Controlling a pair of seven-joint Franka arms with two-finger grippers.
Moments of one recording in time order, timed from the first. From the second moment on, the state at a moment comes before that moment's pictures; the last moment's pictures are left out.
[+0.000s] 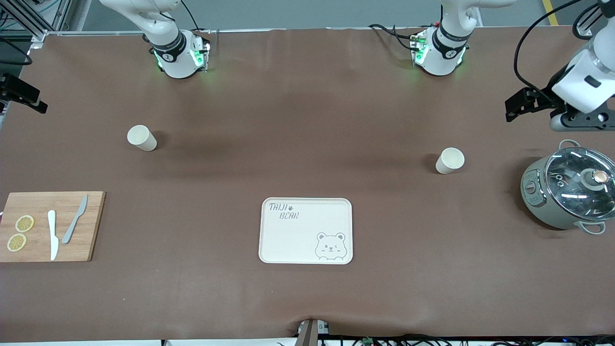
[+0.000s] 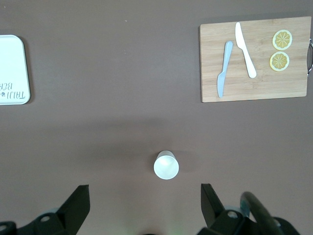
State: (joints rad) left arm -0.08 -0.03 -0.02 -1.65 0.04 1.54 -0.08; right arm -0.08 -0.07 -0.05 -1.56 0.02 1.46 -0.08
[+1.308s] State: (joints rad) left arm 0.00 0.00 -0.02 -2.30 0.04 2.20 -0.10; right arm -0.09 -0.06 -0.06 -1.56 0.02 1.47 -0.08
